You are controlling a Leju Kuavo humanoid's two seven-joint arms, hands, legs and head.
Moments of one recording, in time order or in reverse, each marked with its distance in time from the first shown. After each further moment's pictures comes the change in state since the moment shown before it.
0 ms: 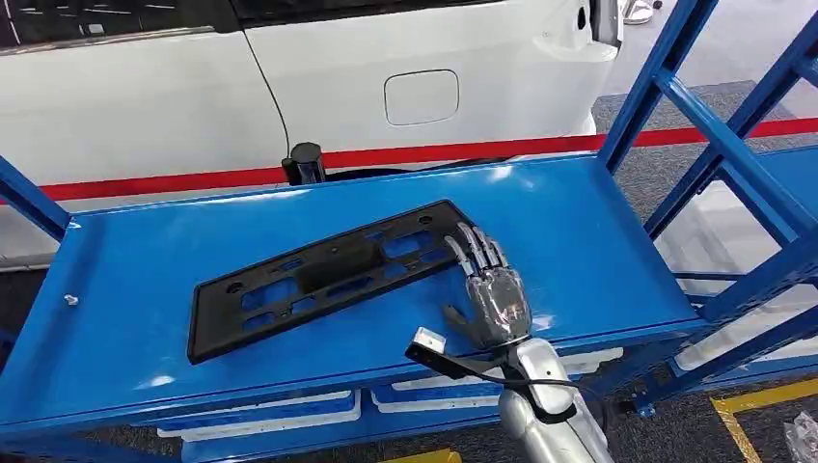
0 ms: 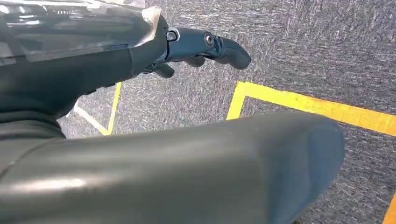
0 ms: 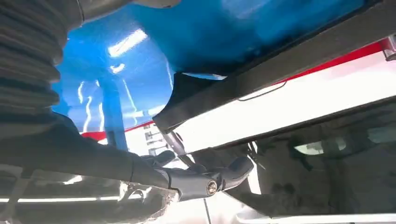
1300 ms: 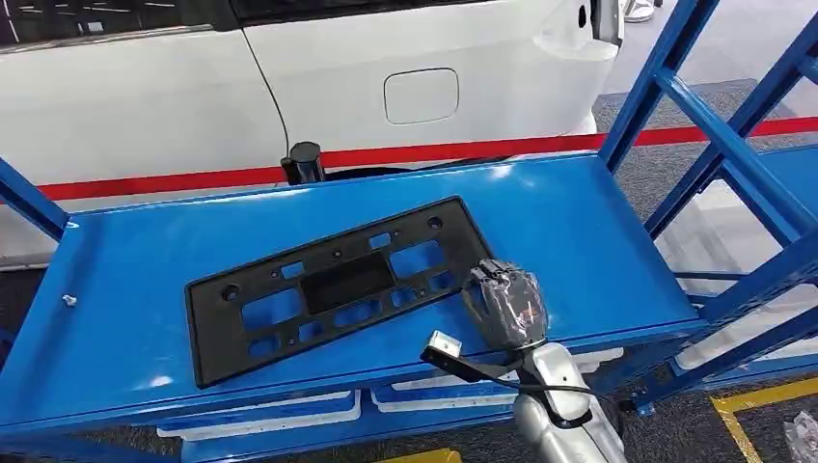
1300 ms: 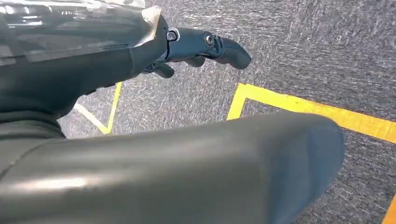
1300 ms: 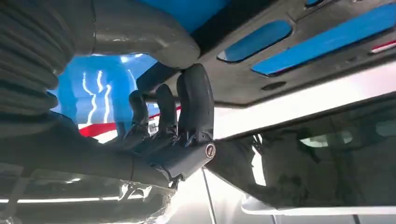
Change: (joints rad) left arm -0.002 -0.001 0.018 0.000 0.005 0.014 -0.011; right arm 0.021 -0.056 -0.005 -0.034 -0.039 -0.048 0.006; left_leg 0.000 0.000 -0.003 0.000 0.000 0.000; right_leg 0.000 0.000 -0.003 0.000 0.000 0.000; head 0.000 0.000
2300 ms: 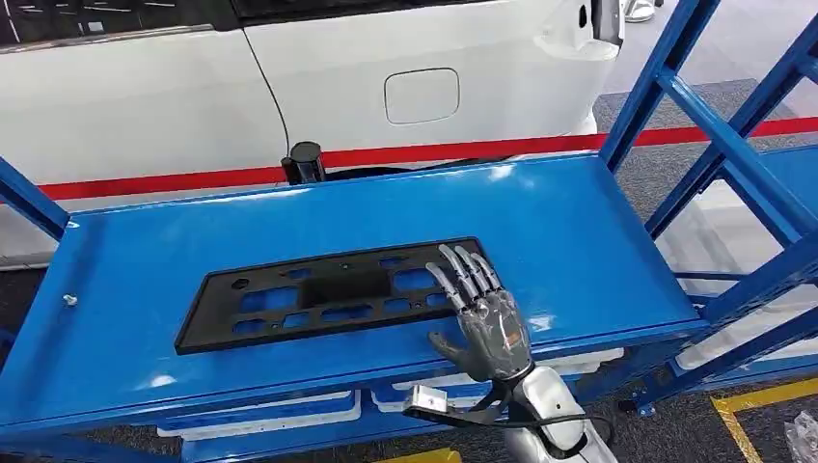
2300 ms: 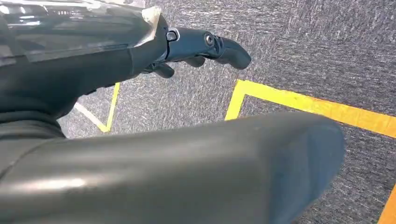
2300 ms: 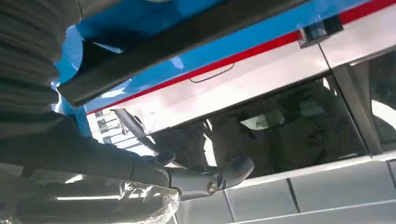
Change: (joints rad) left arm -0.001 -0.002 0.016 0.000 -0.002 -0.016 -0.006; right arm 0.084 -0.034 0.119 -0.184 -0.052 -0.028 -0.101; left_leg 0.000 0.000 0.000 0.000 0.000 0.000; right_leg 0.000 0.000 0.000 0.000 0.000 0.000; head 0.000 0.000
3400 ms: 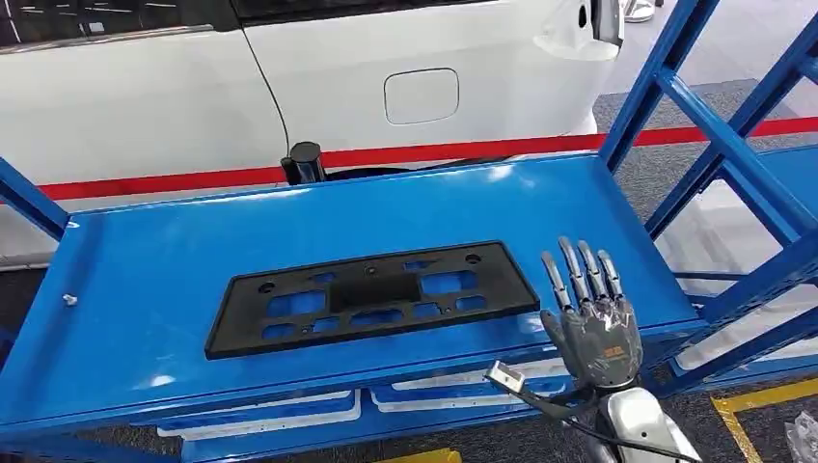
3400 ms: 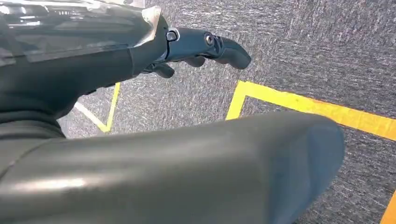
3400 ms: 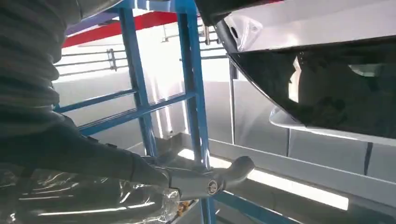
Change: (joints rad) left arm 0.004 0.005 0.010 0.000 0.003 -0.008 -0.005; right arm 0.099 -0.230 -0.170 -0.132 0.380 -0.127 0.376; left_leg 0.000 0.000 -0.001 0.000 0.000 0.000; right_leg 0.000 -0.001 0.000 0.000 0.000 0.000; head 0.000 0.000
